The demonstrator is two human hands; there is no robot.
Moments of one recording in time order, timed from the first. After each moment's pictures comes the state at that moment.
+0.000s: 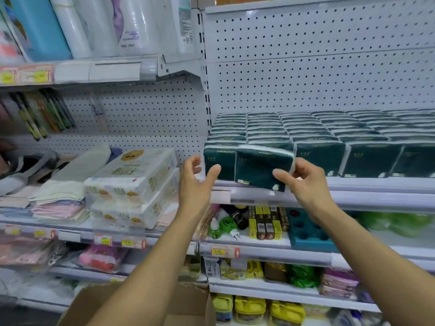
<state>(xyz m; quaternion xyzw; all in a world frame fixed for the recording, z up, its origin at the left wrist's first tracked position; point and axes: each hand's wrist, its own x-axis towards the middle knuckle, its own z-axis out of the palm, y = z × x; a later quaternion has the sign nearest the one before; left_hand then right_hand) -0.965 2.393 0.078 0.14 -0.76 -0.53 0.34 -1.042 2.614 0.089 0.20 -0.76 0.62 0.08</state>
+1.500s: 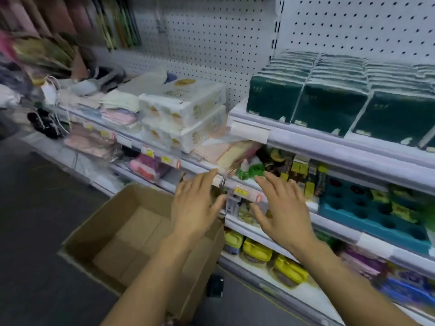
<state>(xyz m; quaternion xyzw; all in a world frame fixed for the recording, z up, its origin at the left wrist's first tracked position) -0.824 2.433 -0.051 0.24 -0.92 -0.09 0.30 -0.959 2.597 -0.048 0.48 -0.85 0.18 0.14</state>
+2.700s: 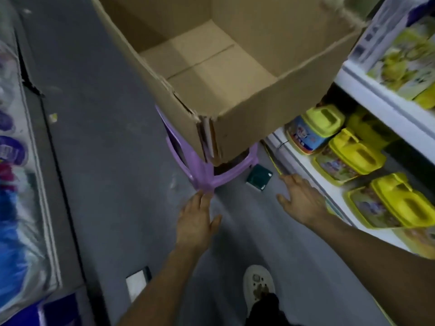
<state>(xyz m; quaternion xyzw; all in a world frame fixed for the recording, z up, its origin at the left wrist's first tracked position) -0.626 2.609 -0.591 0.59 -0.77 -0.25 0.03 -0.904 2.626 -0.573 0.60 -0.77 -0.04 -0.21</state>
